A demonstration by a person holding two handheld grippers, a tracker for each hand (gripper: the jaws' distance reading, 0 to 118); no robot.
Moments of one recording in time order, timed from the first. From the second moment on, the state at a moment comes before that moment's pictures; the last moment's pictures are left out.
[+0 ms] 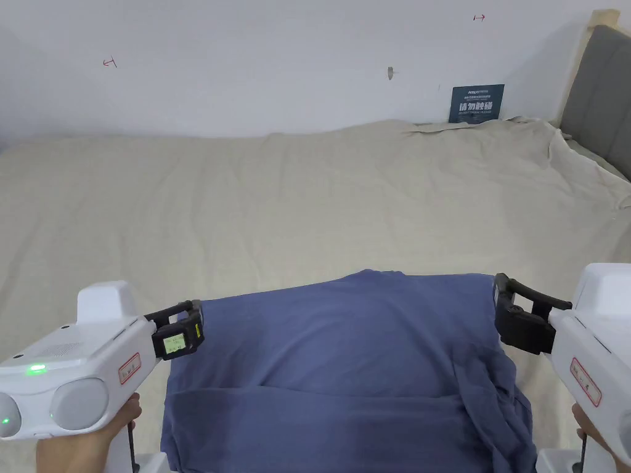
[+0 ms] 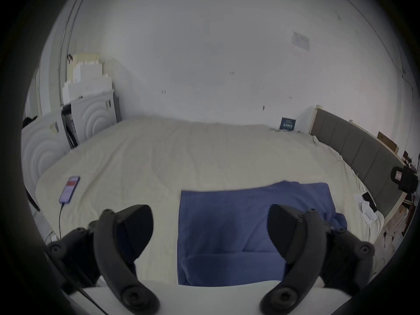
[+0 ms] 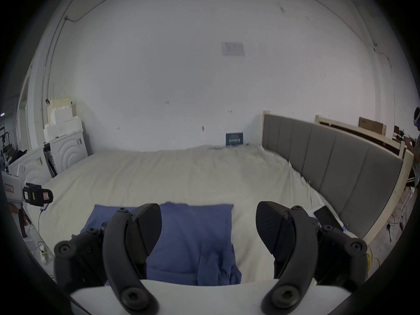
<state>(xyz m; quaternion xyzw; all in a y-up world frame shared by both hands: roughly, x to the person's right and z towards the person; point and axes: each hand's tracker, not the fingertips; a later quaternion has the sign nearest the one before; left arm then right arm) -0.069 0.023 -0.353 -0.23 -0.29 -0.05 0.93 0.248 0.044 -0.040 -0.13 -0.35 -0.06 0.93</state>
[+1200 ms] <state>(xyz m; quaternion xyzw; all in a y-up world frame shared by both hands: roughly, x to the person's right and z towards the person) 0.037 -0.095 -0.589 -0.45 -0.26 -0.10 0.85 0.319 0.007 -0.131 -0.20 -0.32 -0.05 0.92</state>
